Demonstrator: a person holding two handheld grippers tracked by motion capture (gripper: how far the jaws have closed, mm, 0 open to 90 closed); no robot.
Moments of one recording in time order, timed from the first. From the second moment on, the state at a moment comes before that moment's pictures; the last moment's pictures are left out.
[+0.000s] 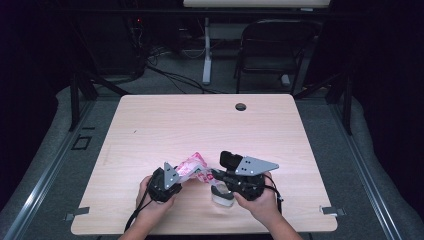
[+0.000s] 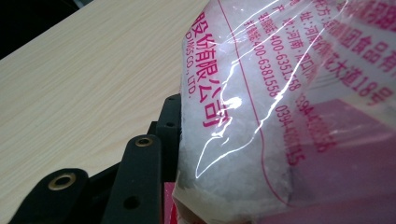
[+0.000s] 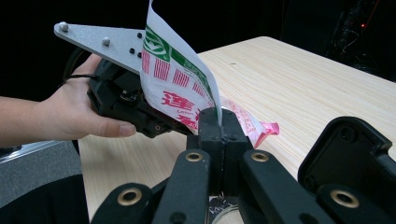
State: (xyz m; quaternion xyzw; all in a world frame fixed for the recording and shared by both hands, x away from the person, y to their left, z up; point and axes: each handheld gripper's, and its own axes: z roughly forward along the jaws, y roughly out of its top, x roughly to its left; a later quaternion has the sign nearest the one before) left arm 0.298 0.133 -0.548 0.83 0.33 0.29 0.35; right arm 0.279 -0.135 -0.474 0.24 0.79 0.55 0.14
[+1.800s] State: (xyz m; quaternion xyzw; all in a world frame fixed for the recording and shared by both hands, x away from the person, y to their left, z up) left arm 0.294 0.113 -0.528 0.79 0.23 0.46 0.34; right arm 0.263 -0.159 -0.466 0.24 0.77 0.56 0.16
